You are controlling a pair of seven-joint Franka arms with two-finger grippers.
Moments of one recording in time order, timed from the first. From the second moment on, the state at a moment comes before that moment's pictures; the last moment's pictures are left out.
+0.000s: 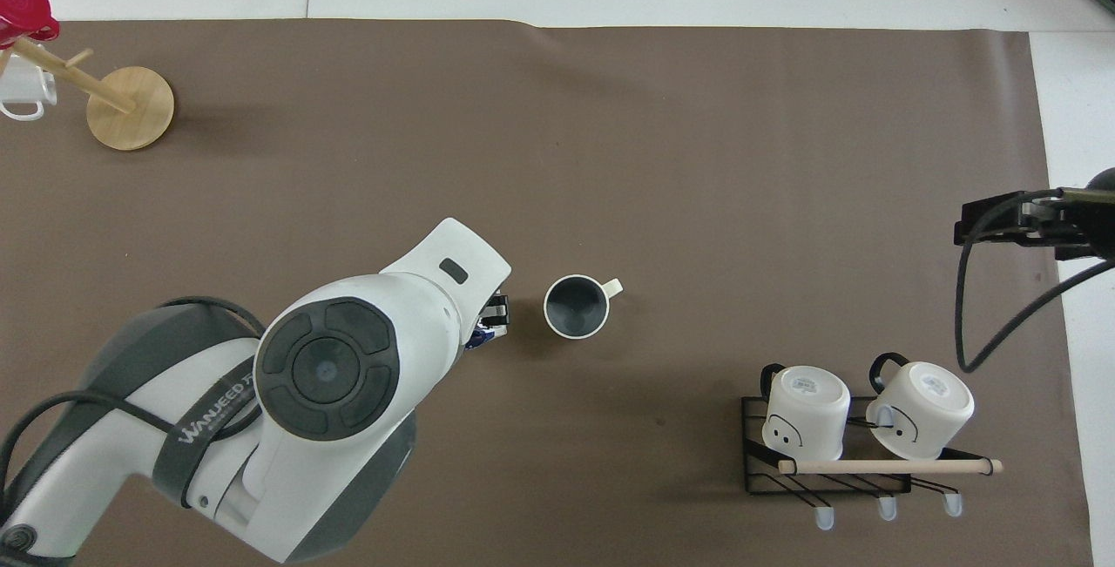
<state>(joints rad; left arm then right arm) -0.46 -0.07 -0.19 -1.99 0.08 2.08 -0.70 0.05 -0.07 -0.06 -1.64 -0.01 1.59 0.15</state>
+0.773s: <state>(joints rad) -0.52 -0.01 -0.18 -2.03 0.17 2.15 -0.81 0.05 -0.08 -0.06 -1.54 -0.01 1.45 0.11</state>
